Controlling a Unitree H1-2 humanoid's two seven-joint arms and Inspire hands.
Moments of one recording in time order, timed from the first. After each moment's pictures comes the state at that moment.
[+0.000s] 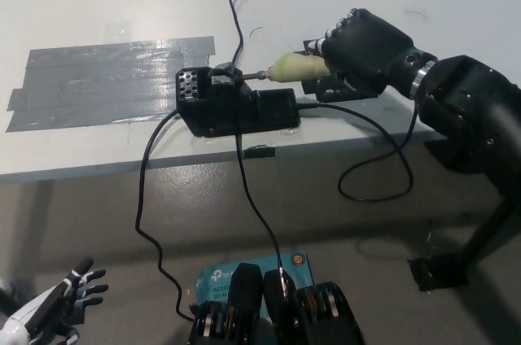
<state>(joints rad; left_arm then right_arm) -0.02 0.54 -0.01 0.01 -0.13 0.45 -0.44 -1.01 -0.40 0.59 0.58 -1.02 -0.37 0.06</state>
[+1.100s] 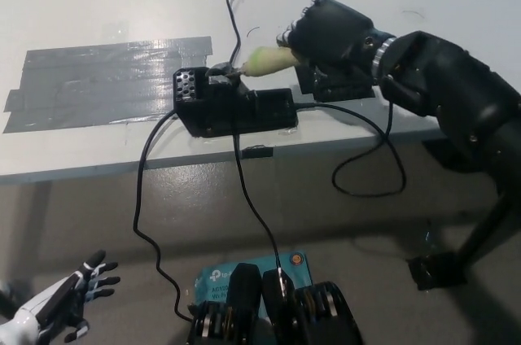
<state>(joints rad) -0.05 0.54 -0.04 0.00 -0.12 0.45 -0.46 -1.20 -0.29 0.78 0.94 -1.09 -0.39 -0.12</state>
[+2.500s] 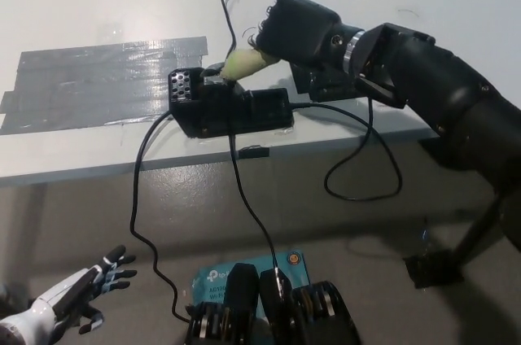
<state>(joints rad) -0.09 0.54 -0.10 -0.02 -0.10 0.46 -0.46 -1.29 -0.24 0.92 1.04 -1.17 -0.41 -0.28</state>
